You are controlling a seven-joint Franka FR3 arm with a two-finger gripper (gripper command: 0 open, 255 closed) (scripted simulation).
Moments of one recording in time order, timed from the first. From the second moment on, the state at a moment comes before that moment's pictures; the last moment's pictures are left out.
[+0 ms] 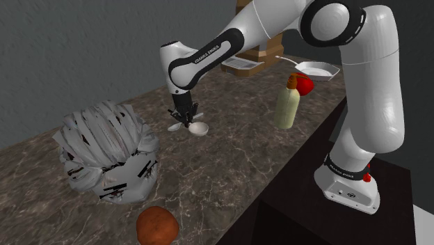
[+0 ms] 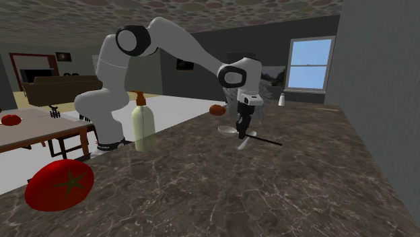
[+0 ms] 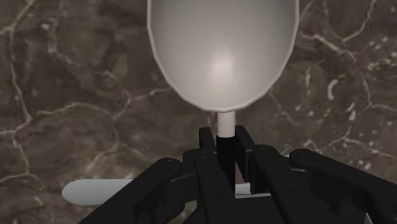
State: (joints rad) arm 0.14 0.44 0.21 -1.70 -0.05 2.07 0.51
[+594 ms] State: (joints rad) arm 0.14 0.44 0.21 -1.70 -0.05 2.06 0.50
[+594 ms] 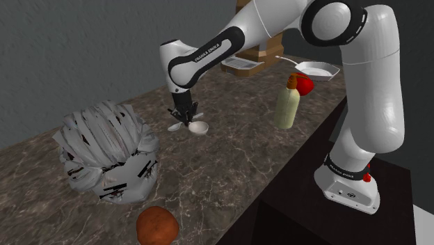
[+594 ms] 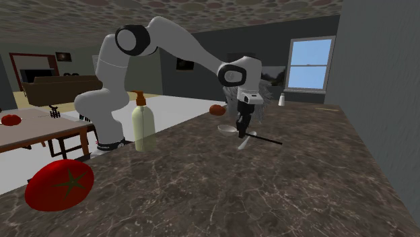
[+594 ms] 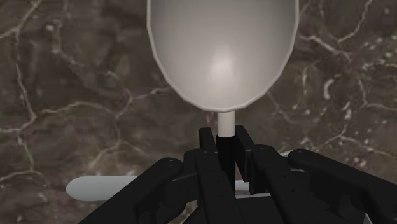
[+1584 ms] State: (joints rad) arm 0.14 0.37 0.22 -1.59 -0.03 1.88 0.50
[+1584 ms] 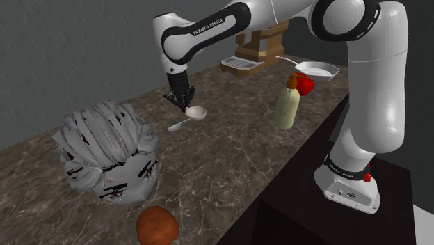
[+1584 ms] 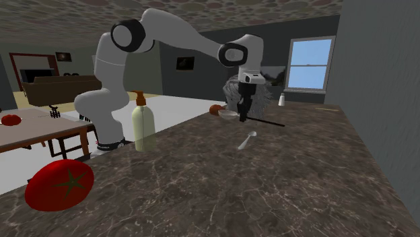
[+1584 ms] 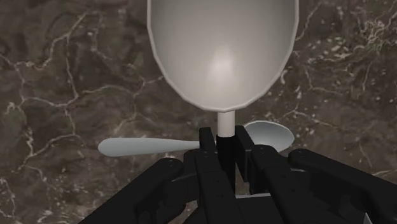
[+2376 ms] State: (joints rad) arm 0.14 0.35 0.22 -1.46 -0.03 1.73 0.50
